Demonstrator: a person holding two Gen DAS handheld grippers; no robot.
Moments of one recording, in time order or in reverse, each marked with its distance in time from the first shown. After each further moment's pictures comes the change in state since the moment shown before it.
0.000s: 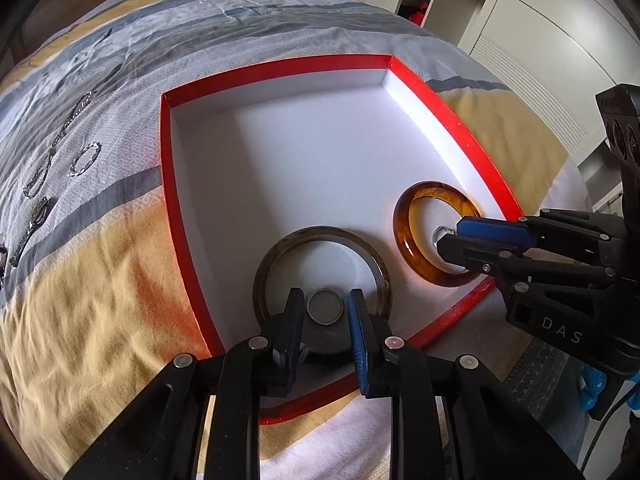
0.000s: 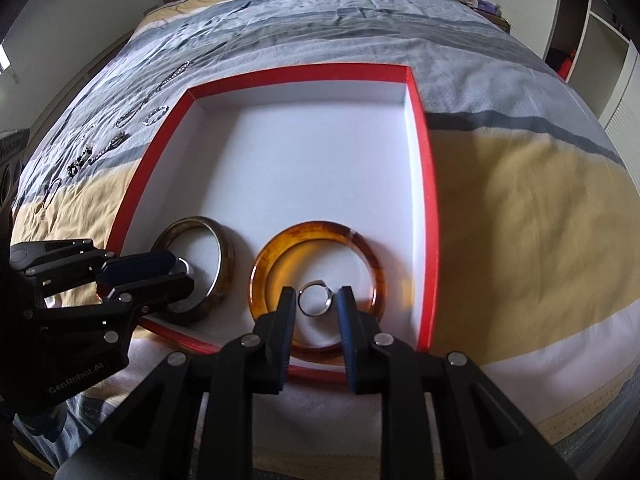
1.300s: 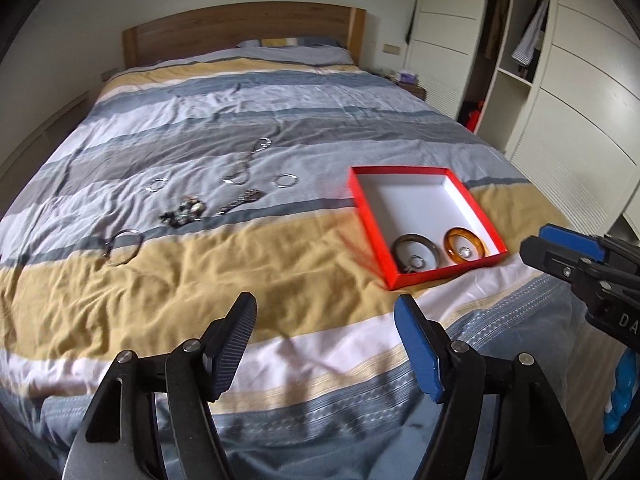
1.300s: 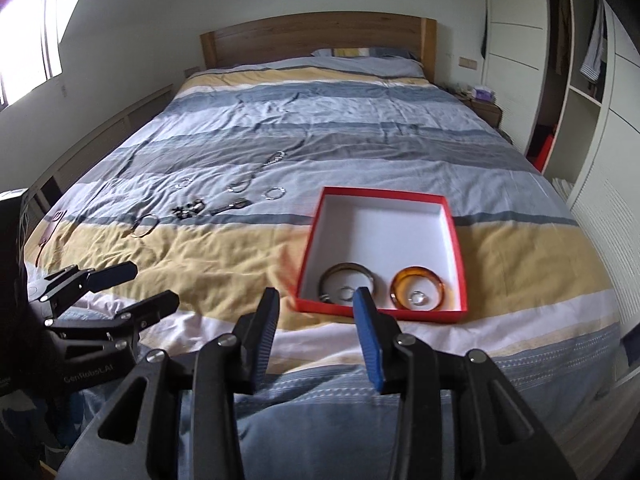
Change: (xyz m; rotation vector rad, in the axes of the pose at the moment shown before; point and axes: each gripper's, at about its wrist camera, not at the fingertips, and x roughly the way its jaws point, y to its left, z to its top) left arm -0.213 0.057 -0.134 -0.191 -0.340 0.214; right arm -0.171 0.152 -0.059 -0.090 -0.328 -0.018
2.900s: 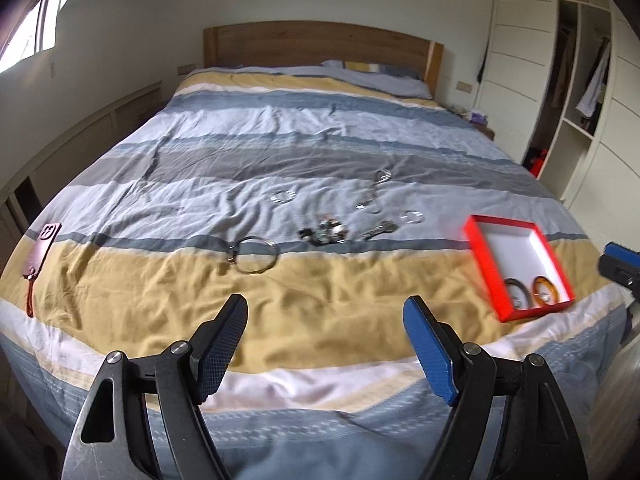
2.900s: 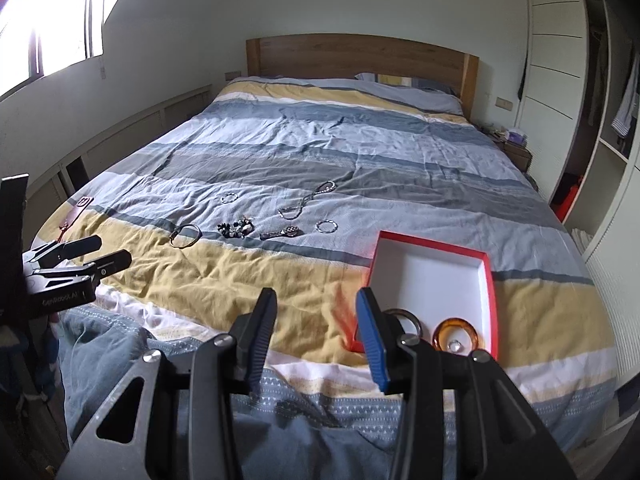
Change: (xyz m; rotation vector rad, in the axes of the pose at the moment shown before) left arm -0.041 0.146 0.002 -0.144 -0.074 0.177; right arm 0.007 0.060 0.042 -0.129 -0.044 0.061
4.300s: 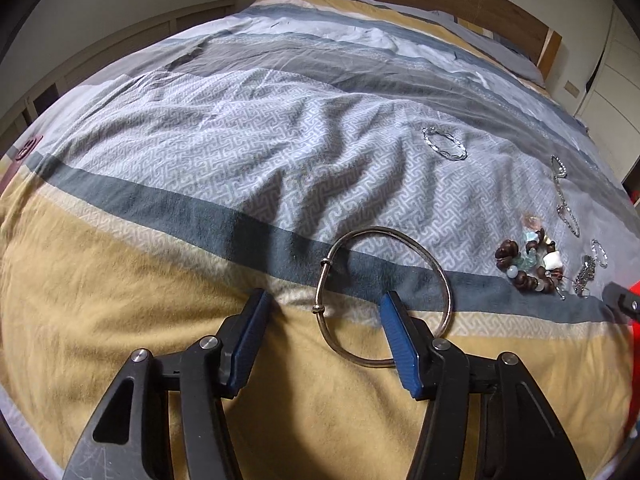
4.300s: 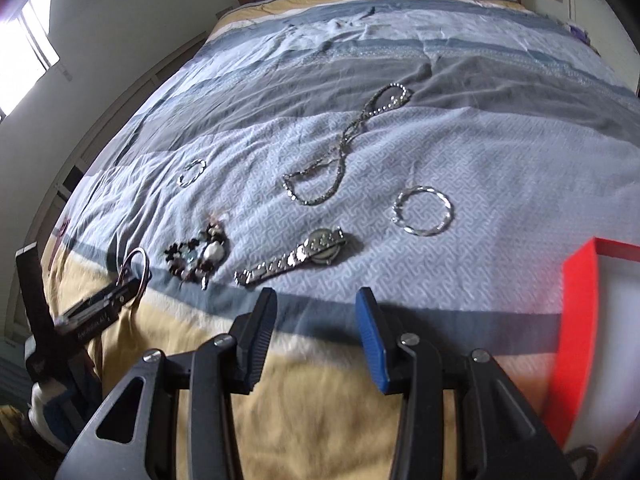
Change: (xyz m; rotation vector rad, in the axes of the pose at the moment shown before) left arm 0.238 0.116 0.015 -0.245 0.184 0.173; right arm 0.318 0.008 0.046 0.222 0.293 0.238
